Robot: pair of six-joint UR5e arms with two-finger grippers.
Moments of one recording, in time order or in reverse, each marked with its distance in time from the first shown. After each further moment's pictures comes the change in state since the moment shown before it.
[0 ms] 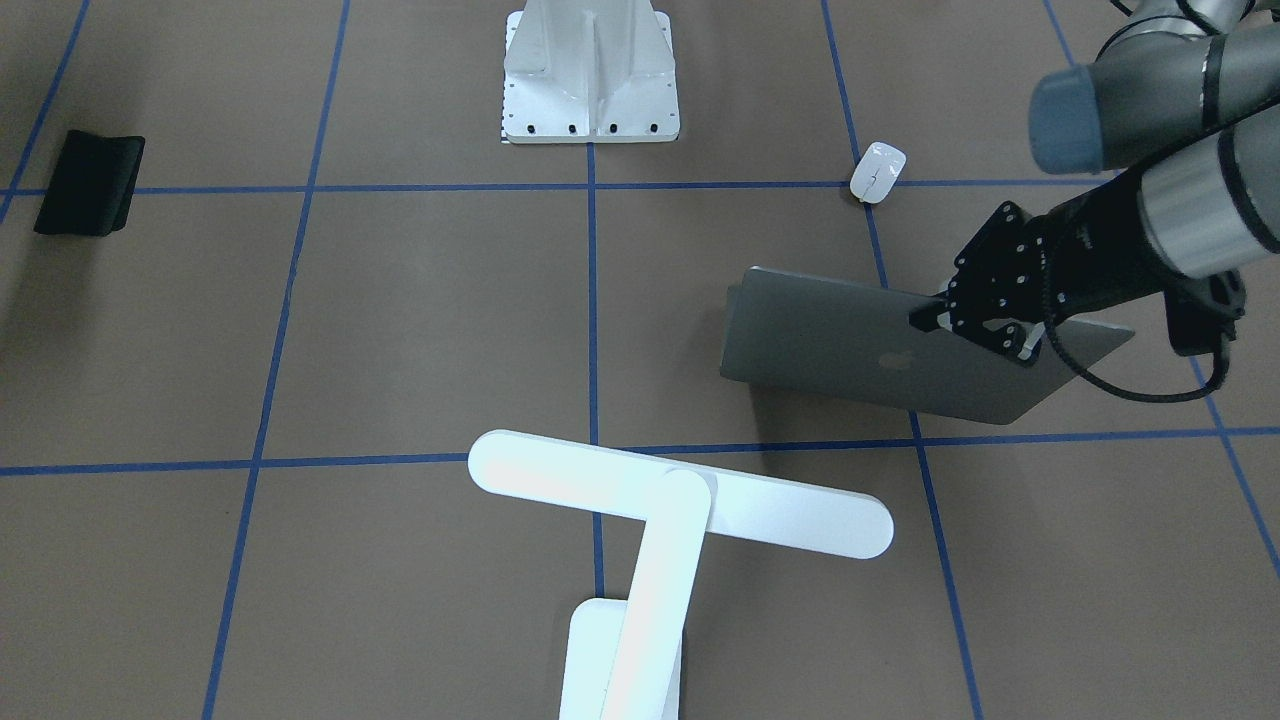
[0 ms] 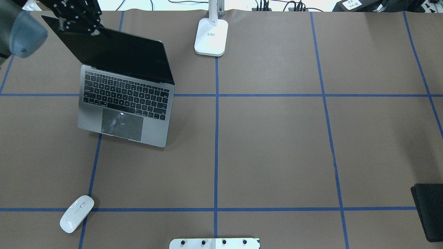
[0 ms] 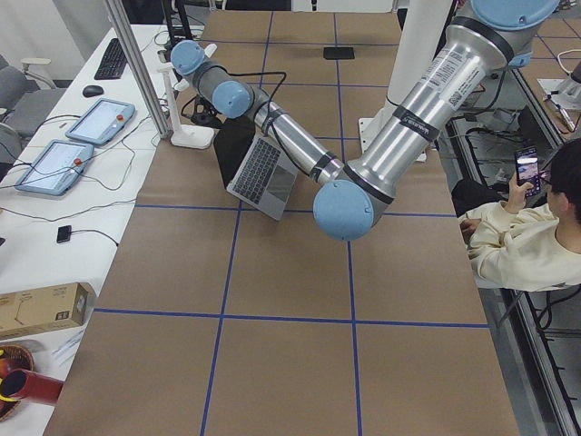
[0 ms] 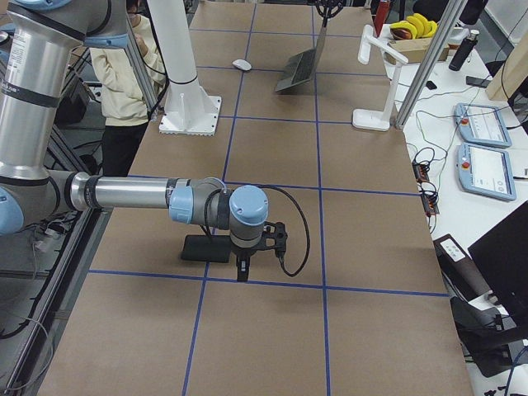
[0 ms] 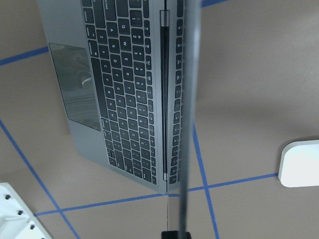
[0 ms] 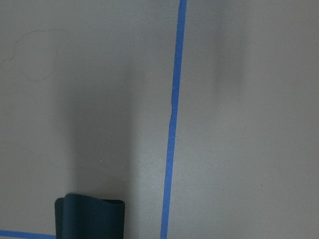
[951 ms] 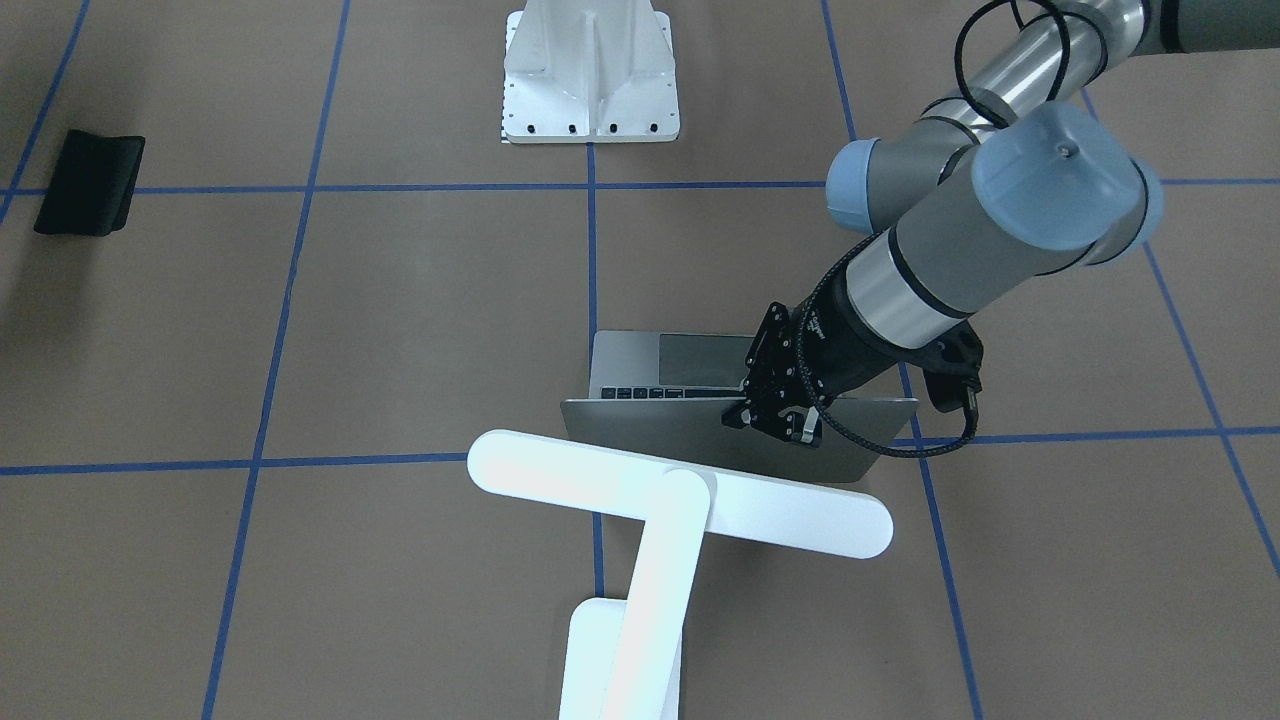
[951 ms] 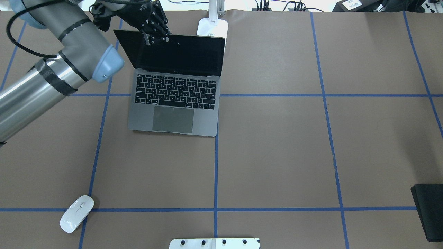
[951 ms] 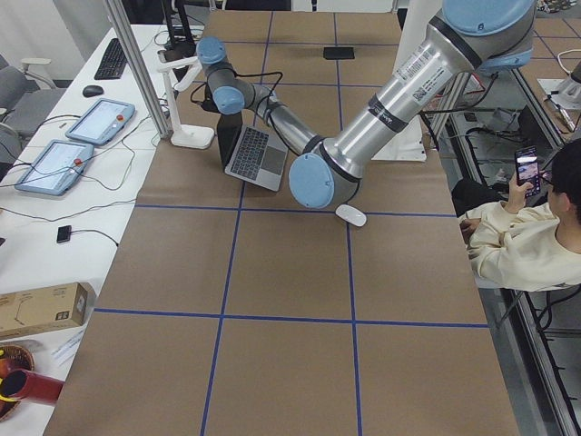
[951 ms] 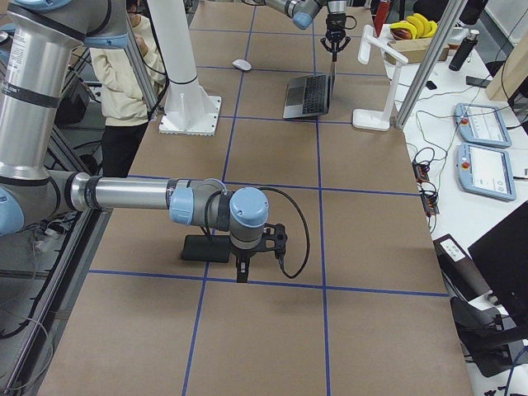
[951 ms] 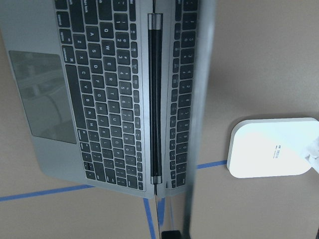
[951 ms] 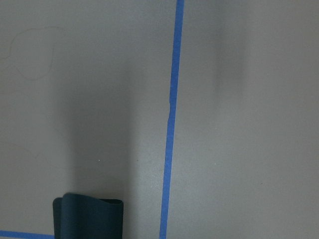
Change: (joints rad) left arm 0.200 -0.148 0.200 -0.415 0.373 -0.459; right arm 0.000 0.001 -0.007 -0.001 0.002 0.002
